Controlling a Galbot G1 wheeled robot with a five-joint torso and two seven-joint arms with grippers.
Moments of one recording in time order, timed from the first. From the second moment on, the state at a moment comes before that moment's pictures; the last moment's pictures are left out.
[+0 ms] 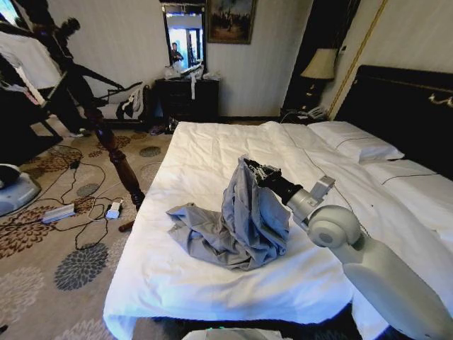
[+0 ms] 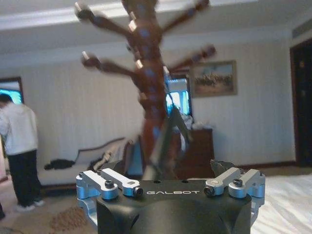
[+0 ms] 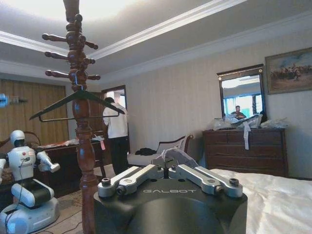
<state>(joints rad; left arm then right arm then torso) 1.20 -0.03 -0.97 -1.50 -1.42 0.22 0.08 -0.88 0.75 0.26 2.24 1.00 -0.26 0.08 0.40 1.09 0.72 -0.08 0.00</state>
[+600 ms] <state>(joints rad) 1.09 -0.28 -0.68 -1.67 -1.15 0.19 -0.02 -0.89 0.81 0.25 2.19 0.99 -0.26 0.08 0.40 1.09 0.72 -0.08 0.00</state>
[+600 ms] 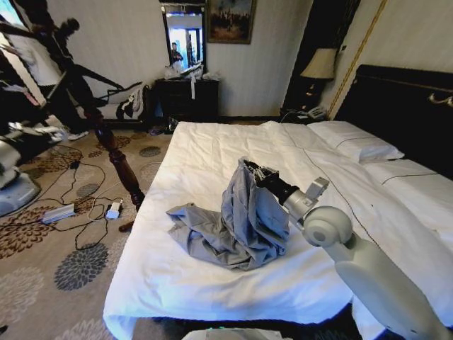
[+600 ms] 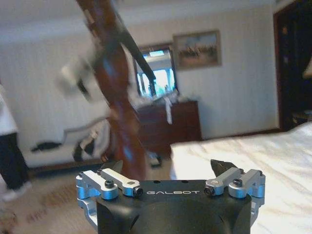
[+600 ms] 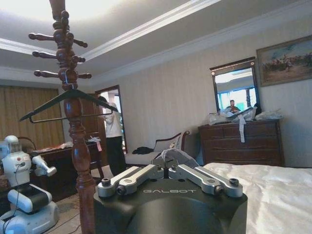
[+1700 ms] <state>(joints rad) -0.33 -0.53 0.27 -1.16 -1.19 0.45 -0.14 -0.92 0.78 0.30 2.17 0.98 -0.26 0.08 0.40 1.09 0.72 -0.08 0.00</state>
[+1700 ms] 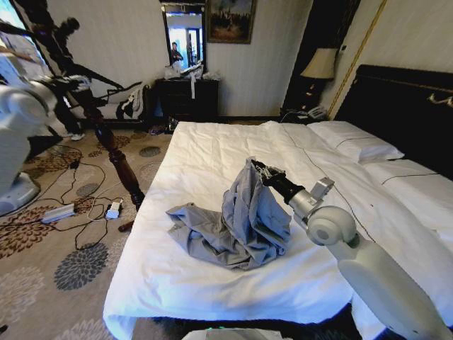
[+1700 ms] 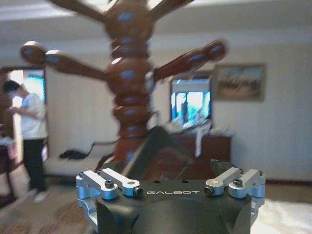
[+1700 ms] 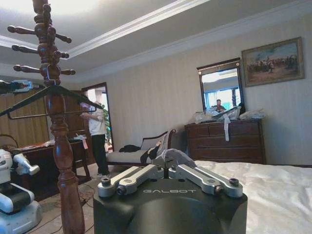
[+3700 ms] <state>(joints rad) -0.60 -0.68 0.43 -0.80 -1.31 0.67 0.02 -1.03 0.74 0.44 2.22 0.97 -0.23 0.06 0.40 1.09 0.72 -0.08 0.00</state>
